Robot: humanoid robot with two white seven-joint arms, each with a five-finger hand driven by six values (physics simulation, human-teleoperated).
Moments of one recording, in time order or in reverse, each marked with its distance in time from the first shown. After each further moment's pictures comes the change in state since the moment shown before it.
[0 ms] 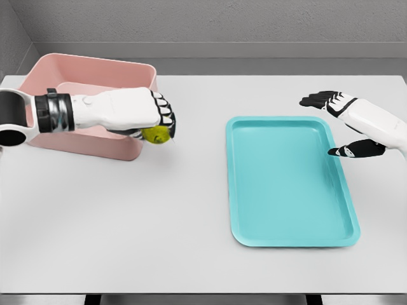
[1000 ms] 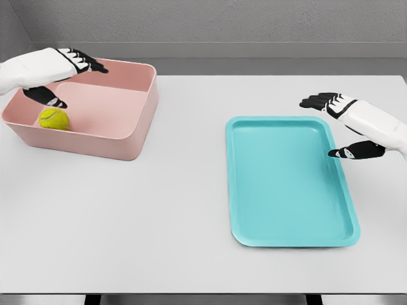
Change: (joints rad) left arm 0.014 0.110 0.132 0.327 0.098 0.000 0.008; right arm 0.009 0.000 -0.002 0.000 -0.001 0.000 0.000
